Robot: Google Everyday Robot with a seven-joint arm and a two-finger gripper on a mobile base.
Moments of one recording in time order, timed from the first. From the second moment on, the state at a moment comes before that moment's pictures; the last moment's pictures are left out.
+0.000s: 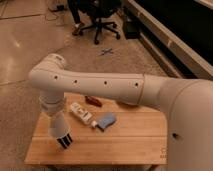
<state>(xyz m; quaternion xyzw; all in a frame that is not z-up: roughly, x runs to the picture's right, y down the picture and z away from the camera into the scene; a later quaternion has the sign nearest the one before) -0.221 0.121 0.618 -0.01 -0.38 -0.88 0.28</state>
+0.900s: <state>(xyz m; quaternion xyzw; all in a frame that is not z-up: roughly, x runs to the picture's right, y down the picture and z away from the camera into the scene) -0.232 0.159 0.645 -0.03 -0.37 -0.89 0.26</state>
